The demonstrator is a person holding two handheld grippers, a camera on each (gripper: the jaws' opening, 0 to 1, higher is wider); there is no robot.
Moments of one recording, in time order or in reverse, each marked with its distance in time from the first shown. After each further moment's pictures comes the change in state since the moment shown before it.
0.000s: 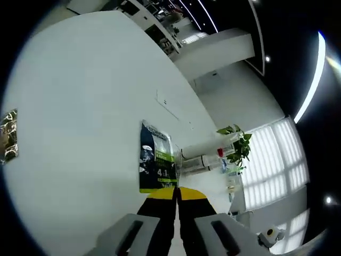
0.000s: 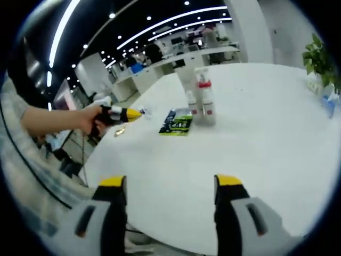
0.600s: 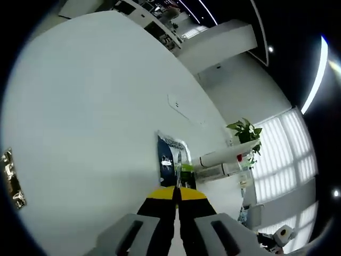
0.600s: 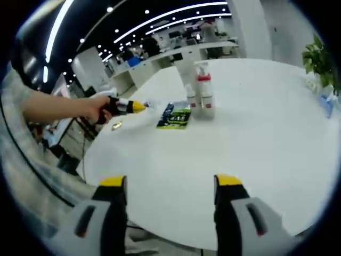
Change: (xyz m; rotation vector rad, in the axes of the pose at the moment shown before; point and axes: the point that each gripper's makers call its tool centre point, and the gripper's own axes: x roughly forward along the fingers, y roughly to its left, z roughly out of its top) left arm 0.019 0.064 0.043 0.055 0.035 0.093; right arm 0.003 0.001 -0.006 0.013 0.051 -0.033
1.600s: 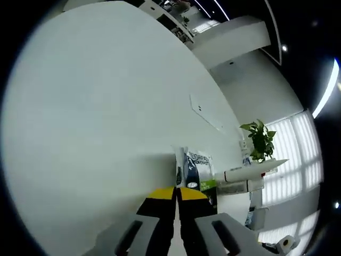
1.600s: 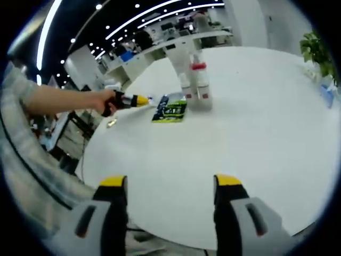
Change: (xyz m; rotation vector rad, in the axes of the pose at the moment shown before) left arm 0.032 -0.007 0.043 -0.121 -0.049 0.095; right arm 0.018 -0.006 -0.004 0.047 0.070 -0.009
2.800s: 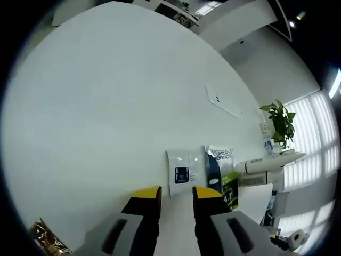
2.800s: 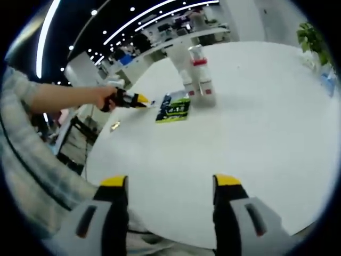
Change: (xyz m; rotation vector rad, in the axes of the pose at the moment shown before) left arm -0.010 0.043 0.011 0.157 0.146 0.195; right arm 0.006 0.011 -0.005 0.061 -0.017 0.033
